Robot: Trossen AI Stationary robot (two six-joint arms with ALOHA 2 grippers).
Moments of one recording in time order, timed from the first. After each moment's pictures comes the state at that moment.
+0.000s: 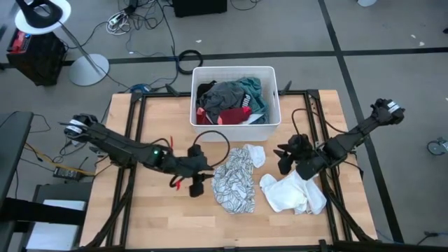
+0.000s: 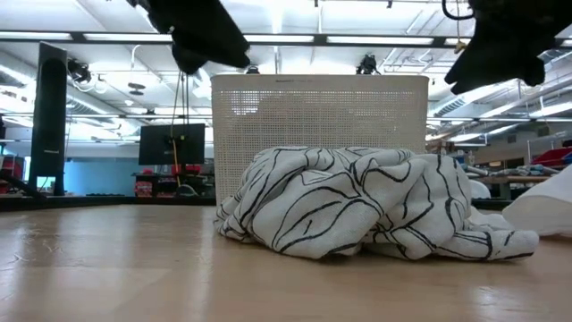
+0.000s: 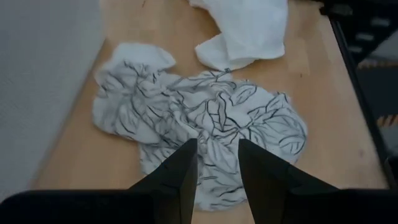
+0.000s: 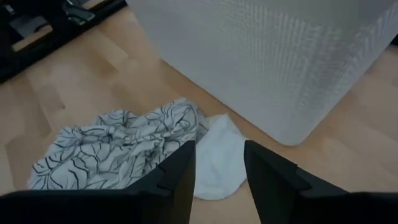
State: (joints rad) left arm -0.33 1.40 0.96 -0.23 -0.28 -0.38; right arm 0.56 0.98 0.72 -0.74 0.86 1.16
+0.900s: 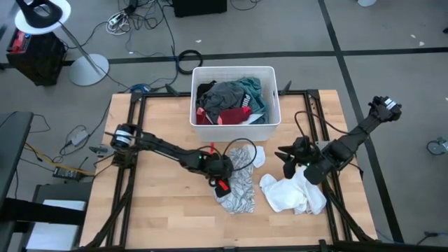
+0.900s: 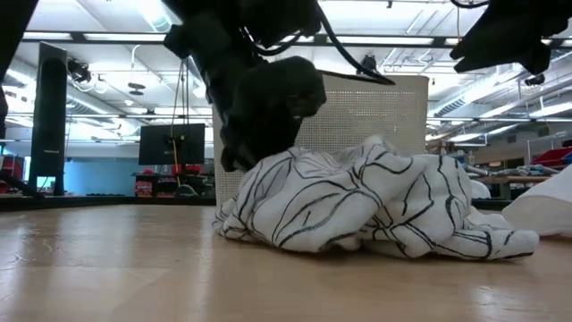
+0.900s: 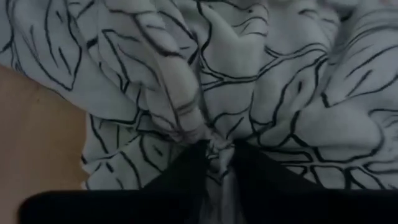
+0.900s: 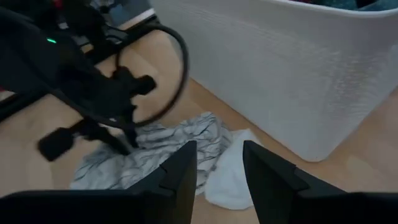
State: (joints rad) left arm -0.19 1.94 1.25 -0.33 -0.06 -0.53; right arm 0.67 0.94 0.72 -0.69 0.95 1.14
